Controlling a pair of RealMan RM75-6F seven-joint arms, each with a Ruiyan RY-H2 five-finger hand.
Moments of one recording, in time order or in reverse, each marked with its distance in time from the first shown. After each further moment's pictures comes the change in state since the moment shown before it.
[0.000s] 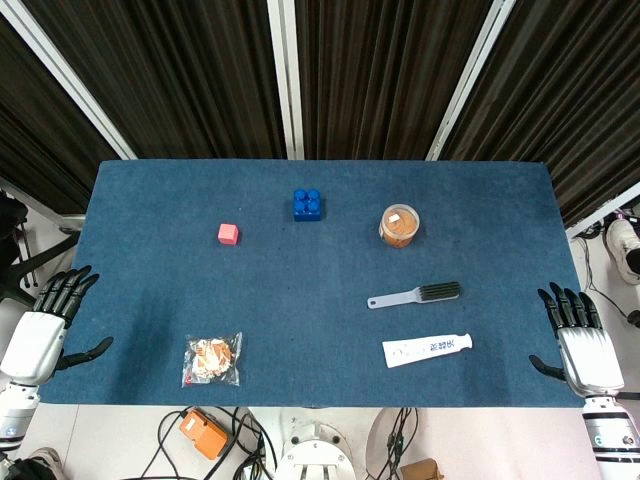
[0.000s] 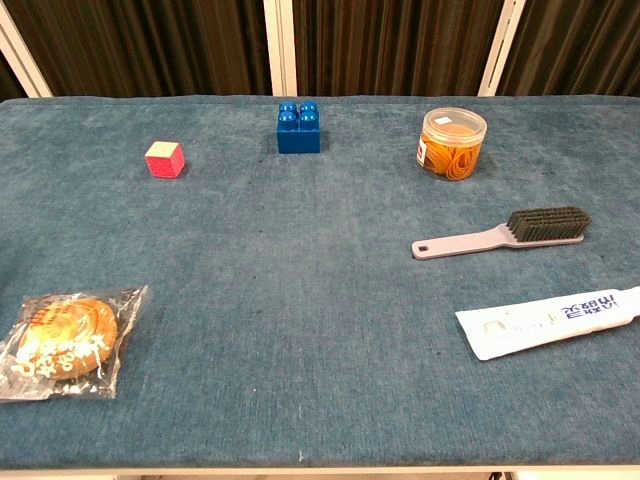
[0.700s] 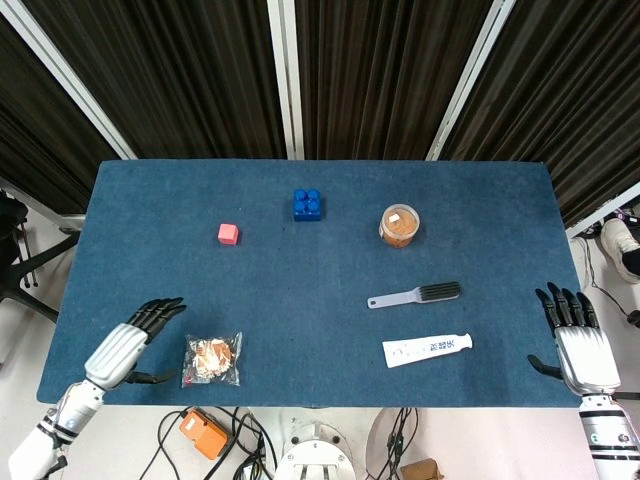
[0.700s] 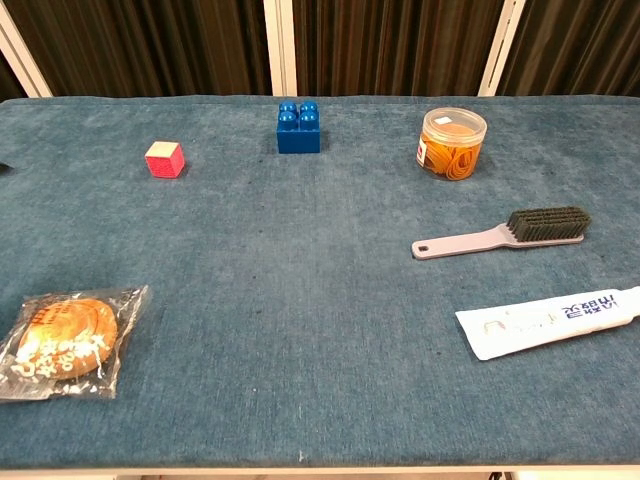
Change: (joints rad) left arm -0.144 -0.056 0.097 -0.090 0.128 -0.272 -0.135; right arm 0.004 -0.008 0.003 -0.005 0.016 -0.009 -0.023
